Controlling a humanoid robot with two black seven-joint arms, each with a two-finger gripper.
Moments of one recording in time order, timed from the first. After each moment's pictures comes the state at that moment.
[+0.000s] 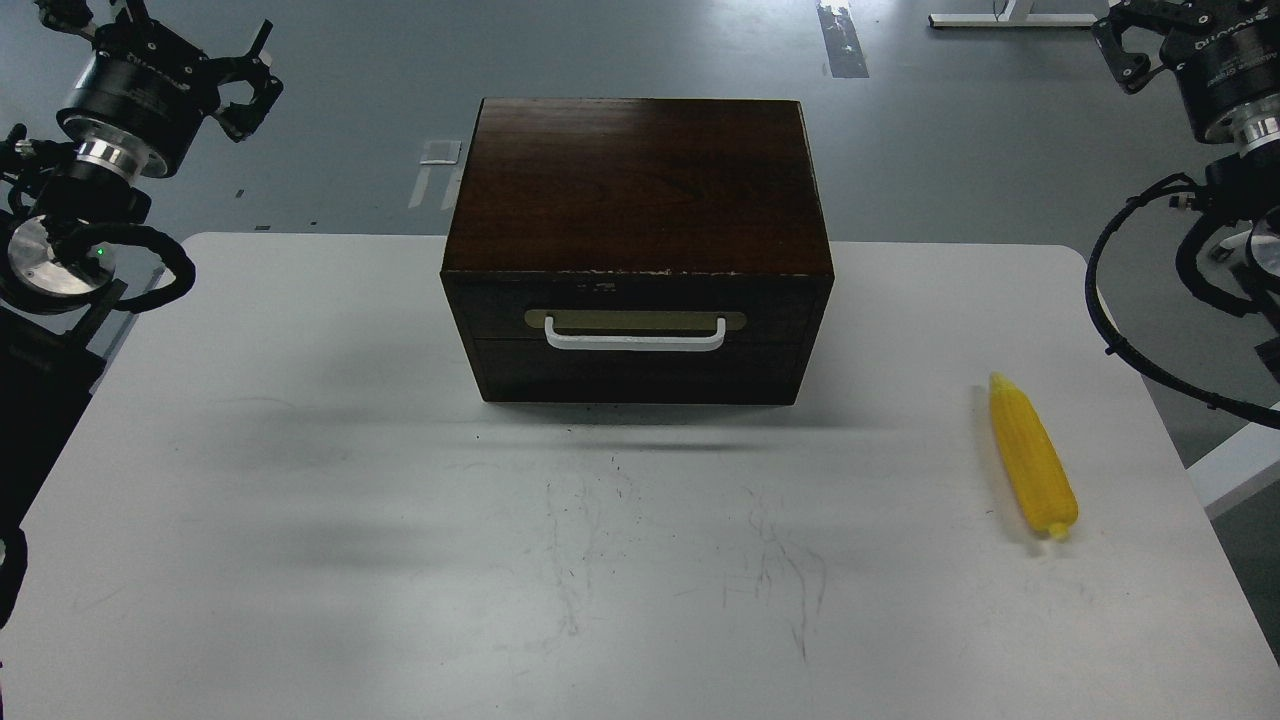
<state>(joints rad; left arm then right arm) -0.93 0.48 -0.80 -0.58 -0.22 -0.49 -0.23 0.94 -0.53 0.79 0.64 0.29 0.49 0.28</state>
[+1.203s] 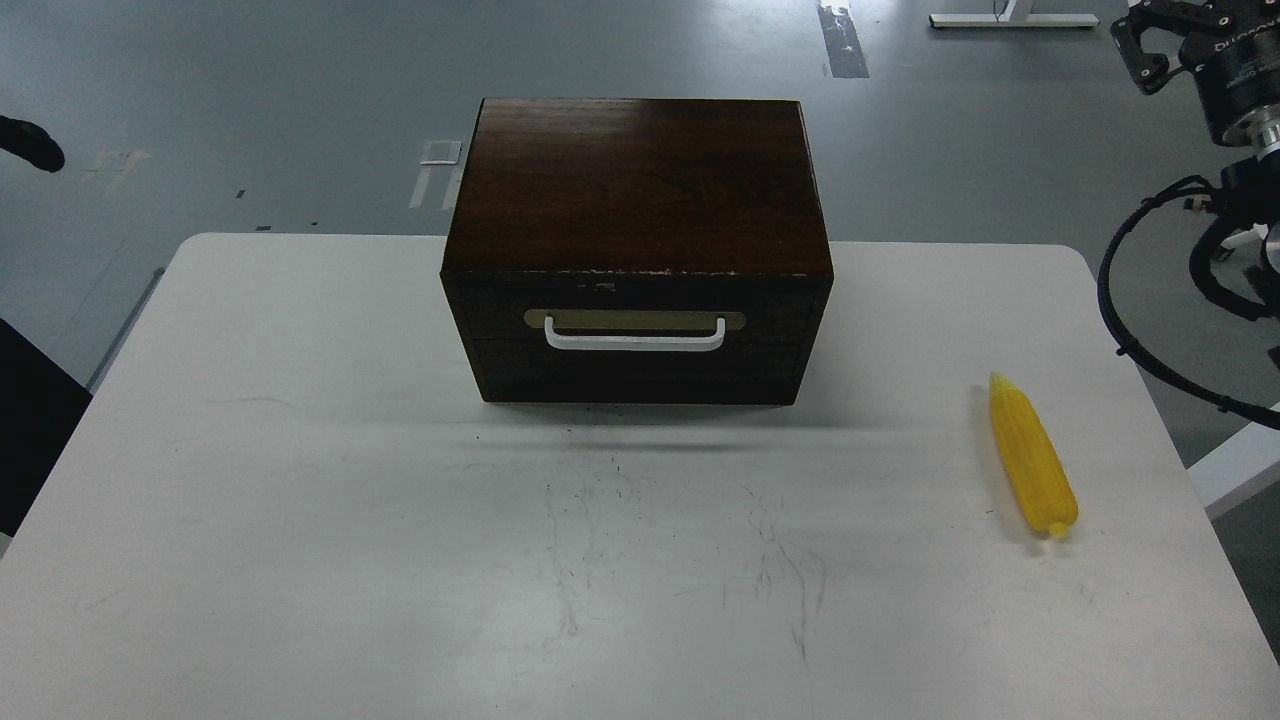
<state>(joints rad) -1.19 0.75 -0.76 -1.12 0.69 -0.49 -0.23 0.93 -0.55 0.81 0.64 0.30 0.49 0.28</state>
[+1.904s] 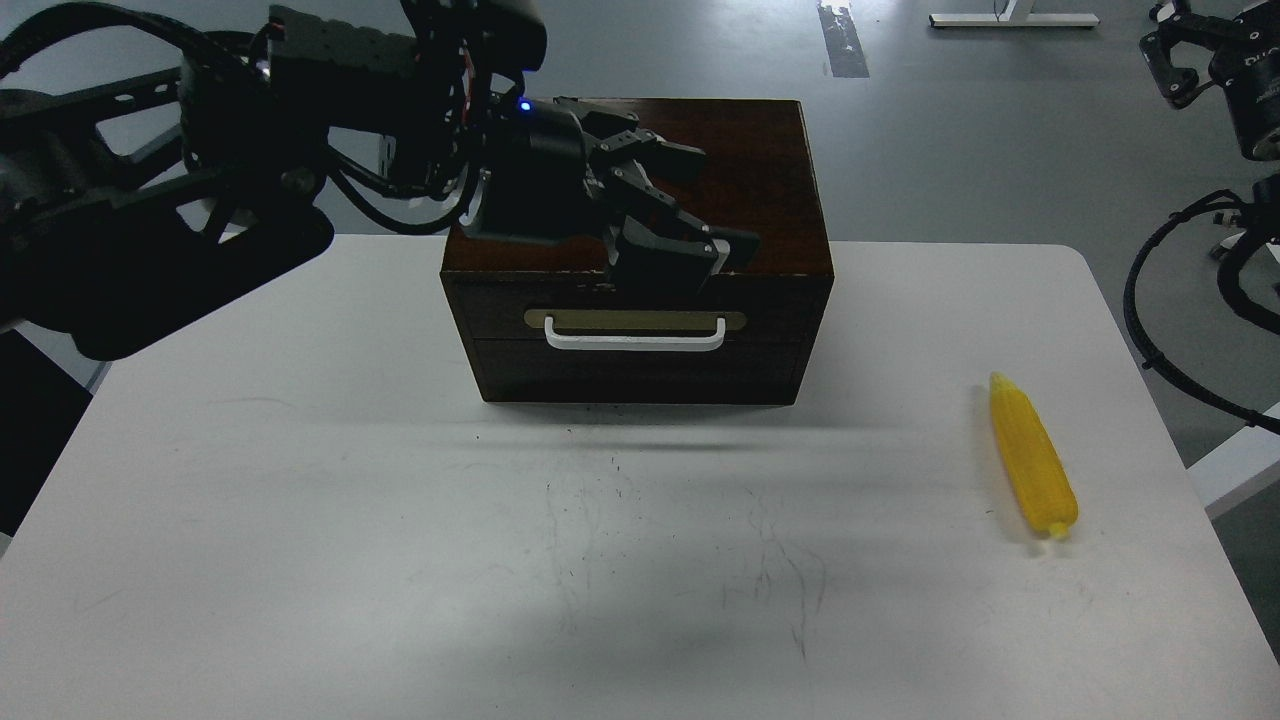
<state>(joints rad) -1.37 0.51 -0.30 -1.48 1.82 -0.48 -0.40 0.88 -0.59 0.81 0.64 0.30 0.49 0.28</state>
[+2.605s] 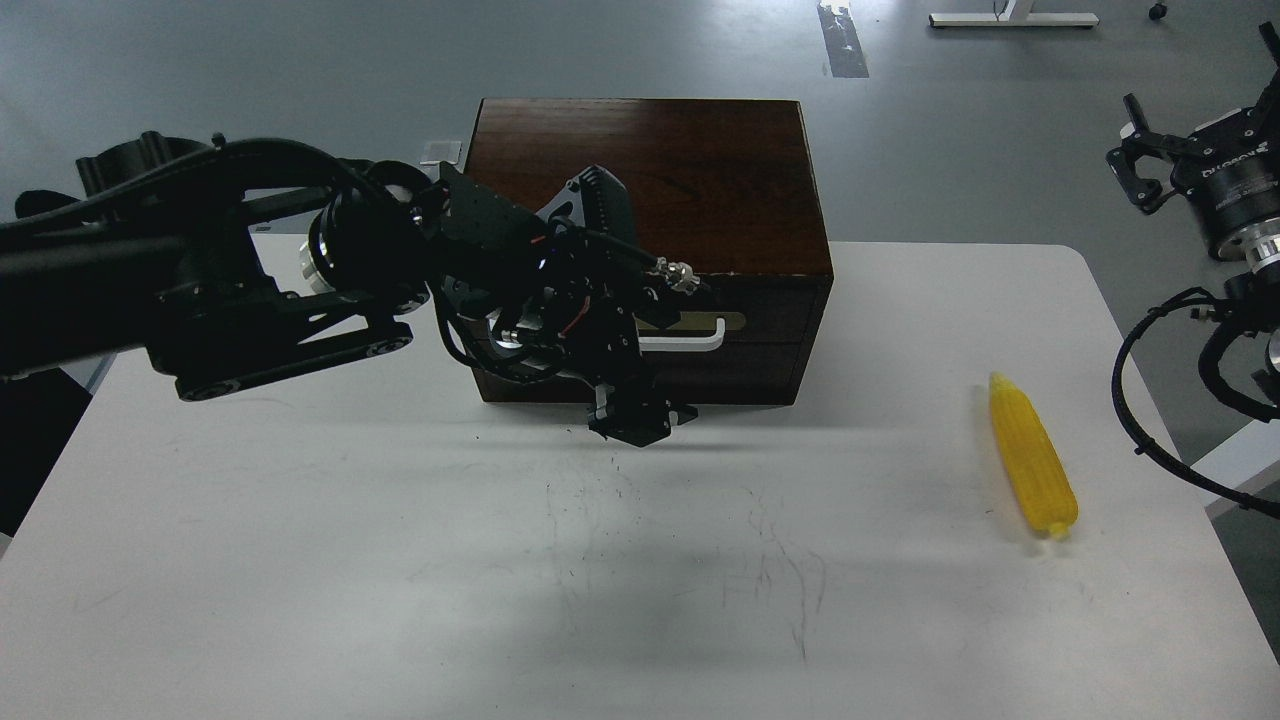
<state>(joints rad) -1.40 0.41 -0.02 -1.38 2.02 -0.47 -0.40 0.74 -0.60 0.81 0.69 0.30 0.49 0.28</state>
